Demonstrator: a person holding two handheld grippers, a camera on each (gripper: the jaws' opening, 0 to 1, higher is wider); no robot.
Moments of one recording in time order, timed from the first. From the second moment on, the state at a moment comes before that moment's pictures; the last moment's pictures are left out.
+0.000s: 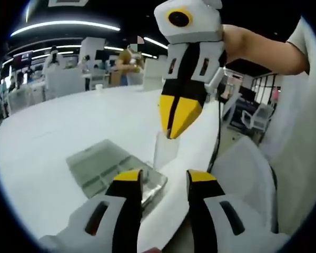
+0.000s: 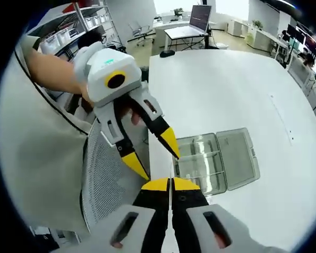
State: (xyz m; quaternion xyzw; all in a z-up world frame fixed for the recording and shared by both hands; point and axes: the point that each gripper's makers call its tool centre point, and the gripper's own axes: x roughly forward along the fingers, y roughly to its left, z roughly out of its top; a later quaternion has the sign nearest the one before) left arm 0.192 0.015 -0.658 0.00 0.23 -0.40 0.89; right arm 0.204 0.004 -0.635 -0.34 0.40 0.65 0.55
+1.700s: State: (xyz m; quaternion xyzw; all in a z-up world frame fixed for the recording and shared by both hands) left arm 0.193 0.059 -0.688 -0.07 0.31 -0.27 0.91; right arm 0.240 0.034 -0.684 -0.41 0.37 0.64 0.53
